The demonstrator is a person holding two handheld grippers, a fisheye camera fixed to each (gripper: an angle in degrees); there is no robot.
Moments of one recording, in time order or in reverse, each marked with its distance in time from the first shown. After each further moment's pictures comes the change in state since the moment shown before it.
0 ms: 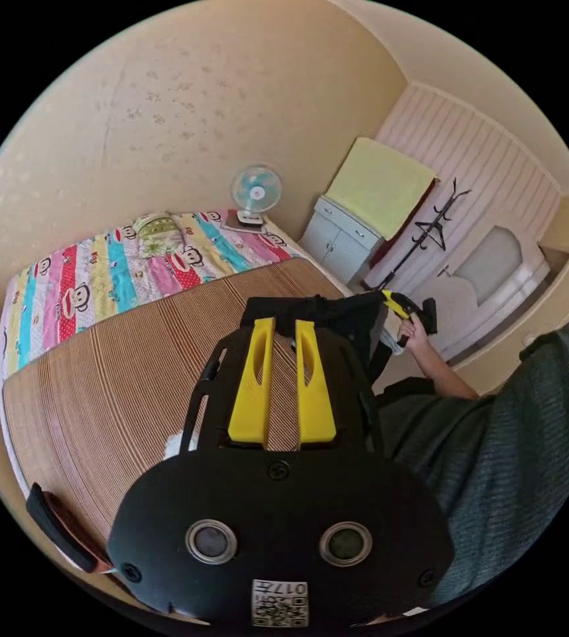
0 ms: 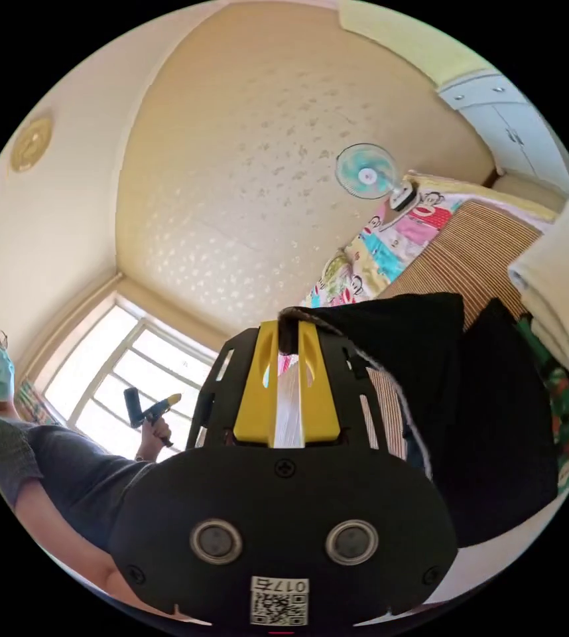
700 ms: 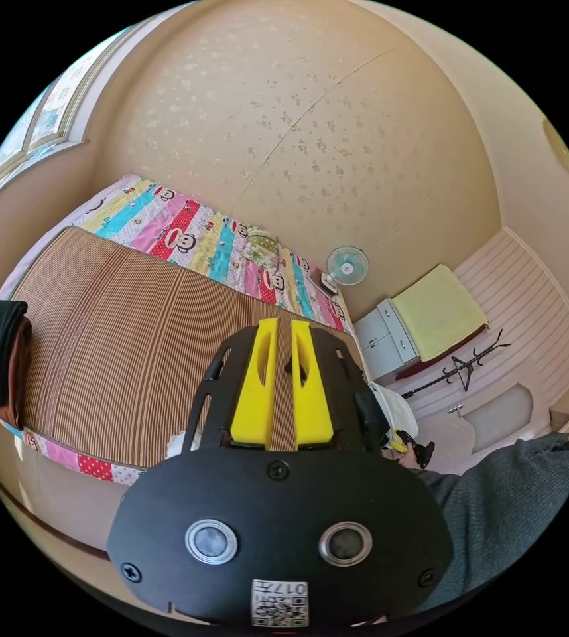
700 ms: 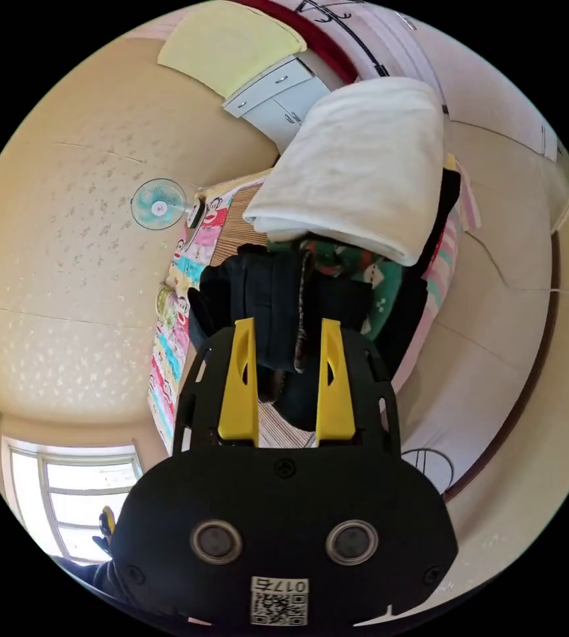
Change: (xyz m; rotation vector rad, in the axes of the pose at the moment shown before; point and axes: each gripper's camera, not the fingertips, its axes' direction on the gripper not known) left arm -0.105 0.067 -0.206 0.326 -0.111 -0.569; right arm 0.126 0.071 -0.105 0.160 0.641 0.607
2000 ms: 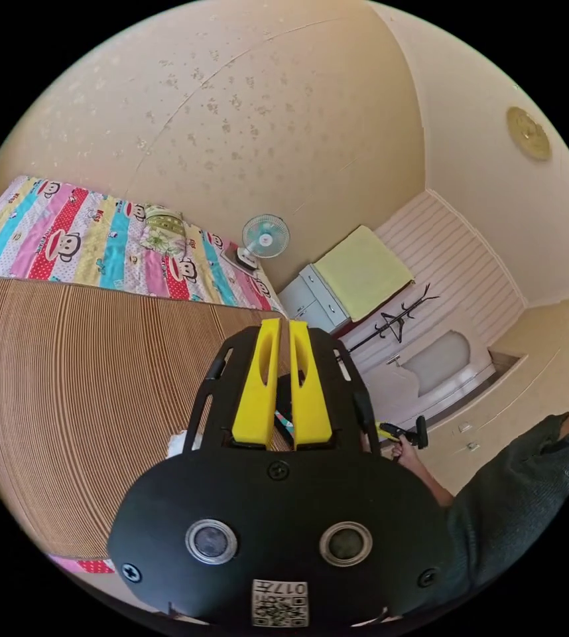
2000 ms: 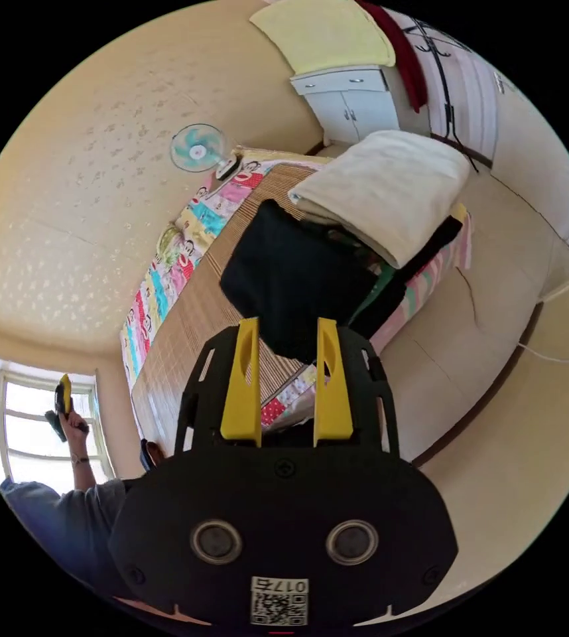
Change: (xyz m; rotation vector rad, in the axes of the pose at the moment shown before) left arm 0.168 -0.248 -0.064 -0.156 0.387 0.177; right arm 0.041 0.002 -0.028 -0.111 0.183 -0.235
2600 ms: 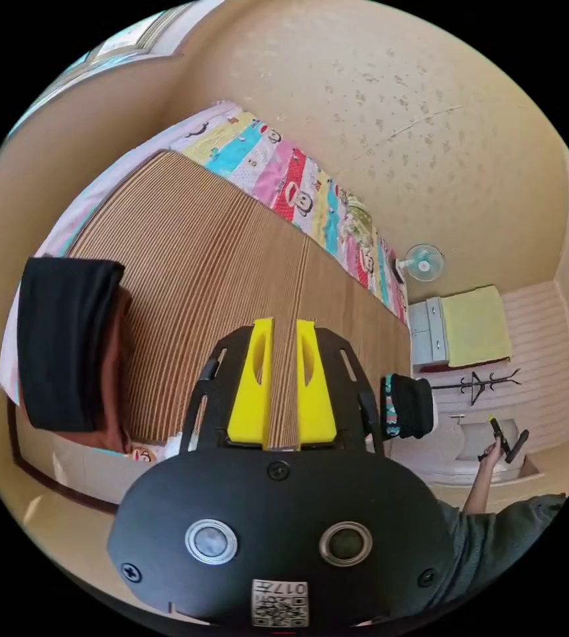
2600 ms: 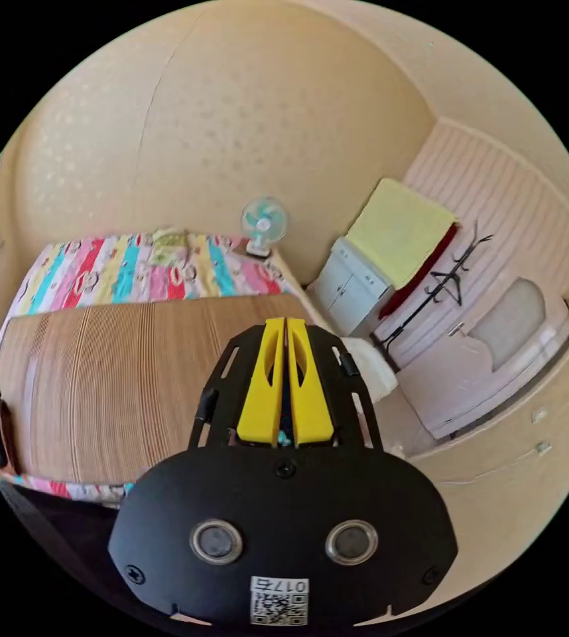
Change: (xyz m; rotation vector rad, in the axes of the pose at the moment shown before) left arm -0.281 -0.034 -0.400 -0.082 -0.428 -0.471; right arm -0.337 0.118 0.005 0.623 0.587 -0.661
